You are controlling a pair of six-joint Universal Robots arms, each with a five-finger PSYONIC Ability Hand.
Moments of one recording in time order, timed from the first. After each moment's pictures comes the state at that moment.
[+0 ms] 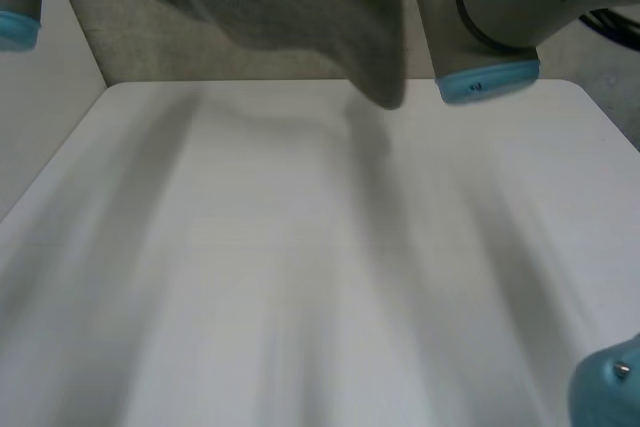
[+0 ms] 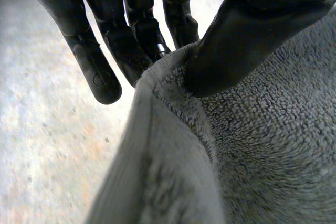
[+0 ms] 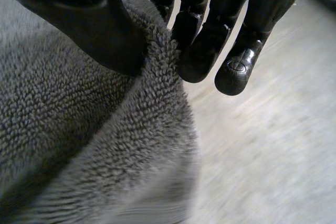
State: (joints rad) left arm 4.44 -2.21 -0.36 3.30 -1.45 3.05; right arm 2.20 -0.69 0.04 -0.05 1.56 2.50; left_hand 1.28 1.34 1.34 1.36 1.13; right_hand 1.33 1.33 1.33 1.34 1.16
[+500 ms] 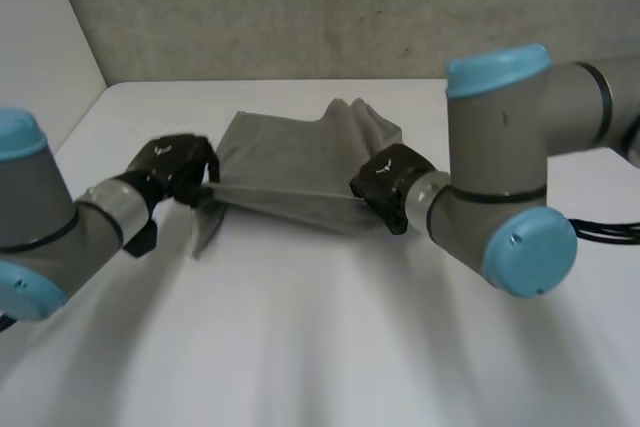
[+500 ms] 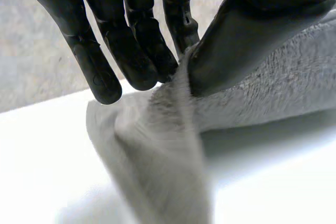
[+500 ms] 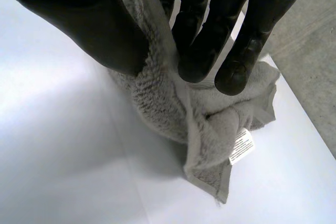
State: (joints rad) left arm 4.50 -2.02 -1.56 3.32 -1.23 3.16; right arm 2.18 -0.88 0.96 0.42 1.51 2.50; left_hand 1.28 1.34 1.34 1.36 1.14; right_hand 1.33 1.33 1.33 1.34 1.17
